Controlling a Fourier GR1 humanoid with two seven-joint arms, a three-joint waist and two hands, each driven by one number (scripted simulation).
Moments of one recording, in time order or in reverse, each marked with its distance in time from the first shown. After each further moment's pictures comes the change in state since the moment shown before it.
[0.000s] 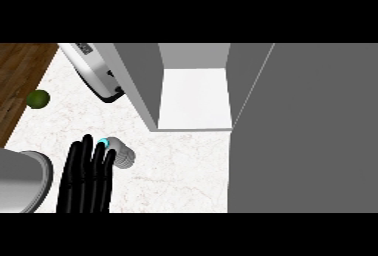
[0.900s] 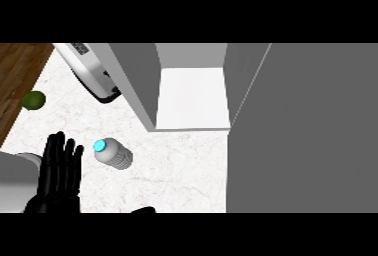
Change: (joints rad) left arm 0.128 0.158 0.274 0.118 0.310 -0.012 -0.238; right arm 0.098 -0.020 -0.073 0.009 -0.057 0.088 -0.068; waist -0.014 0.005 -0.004
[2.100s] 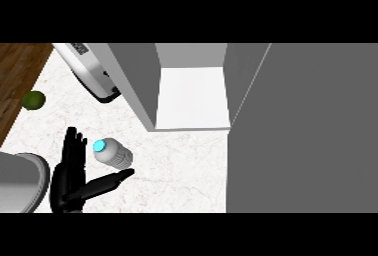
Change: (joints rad) left arm -0.098 -0.037 0.360 0.665 0.419 -0.285 -0.525; right arm 0.102 -0.046 -0.067 0.014 -0.085 0.083 -0.102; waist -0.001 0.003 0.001
